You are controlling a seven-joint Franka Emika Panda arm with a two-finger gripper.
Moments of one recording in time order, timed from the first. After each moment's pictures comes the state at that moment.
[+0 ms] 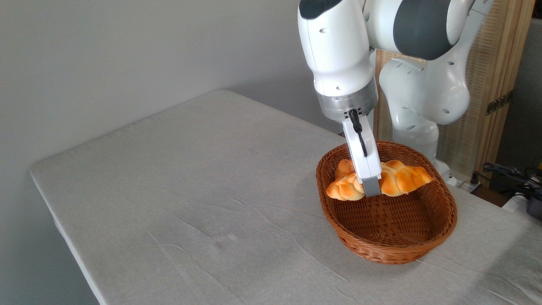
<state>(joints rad) -0.33 -0.47 0.52 -2.32 0.26 1.63 1.52</state>
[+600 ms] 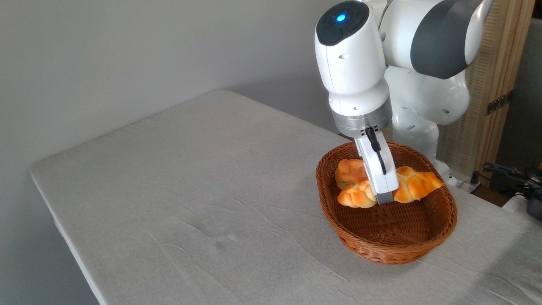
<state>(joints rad) -0.33 -0.47 0.58 -2.36 0.26 1.63 1.52</state>
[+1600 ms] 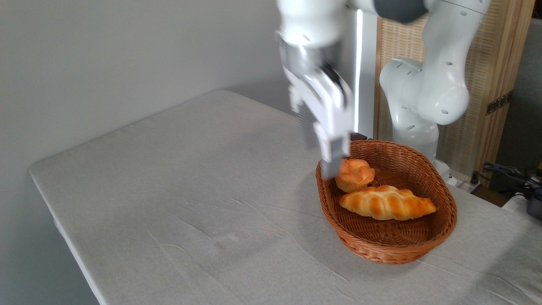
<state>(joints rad) -0.34 -0.41 0.42 -2.11 0.06 1.63 1.20</state>
